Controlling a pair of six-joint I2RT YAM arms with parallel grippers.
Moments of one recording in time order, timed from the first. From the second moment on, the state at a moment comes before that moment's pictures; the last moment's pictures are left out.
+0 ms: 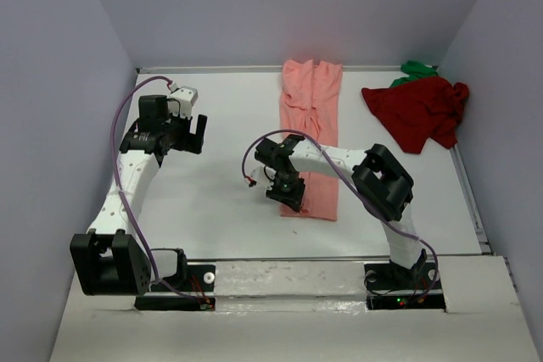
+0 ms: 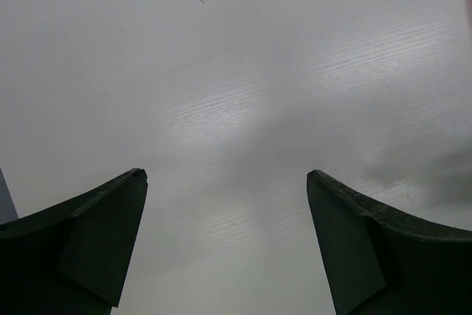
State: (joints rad) left arm -0.03 1.23 1.06 -0.55 0.16 0.21; right arm 0.90 2.07 1.56 -1.07 -0.18 -0.38
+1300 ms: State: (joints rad) left arm -0.01 1.21 1.05 -0.55 0.16 0.21; right arm 0.90 2.02 1.91 -1.14 -0.16 -0.43
